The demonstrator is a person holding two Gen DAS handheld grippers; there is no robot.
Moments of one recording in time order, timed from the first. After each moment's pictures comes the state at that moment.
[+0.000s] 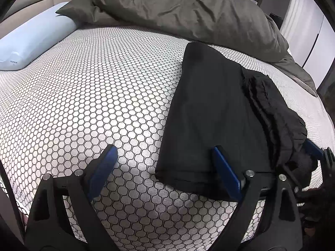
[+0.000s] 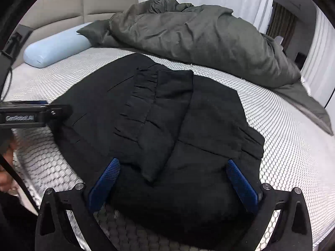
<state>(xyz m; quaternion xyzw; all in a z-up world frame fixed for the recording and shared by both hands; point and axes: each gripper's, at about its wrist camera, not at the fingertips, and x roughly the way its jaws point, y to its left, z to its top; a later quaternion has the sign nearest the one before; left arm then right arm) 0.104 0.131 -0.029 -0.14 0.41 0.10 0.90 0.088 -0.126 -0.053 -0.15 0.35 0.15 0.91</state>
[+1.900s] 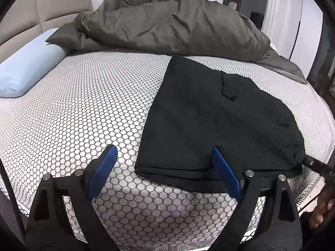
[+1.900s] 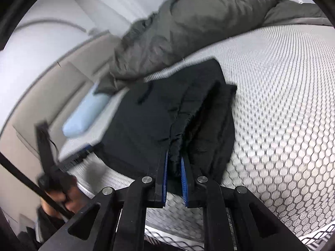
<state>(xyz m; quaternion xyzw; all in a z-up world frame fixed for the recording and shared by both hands) 0.082 0.094 -0.004 -0.08 0.37 0.08 0.92 0.072 -0.253 -0.057 0.18 0.41 0.26 0.86</state>
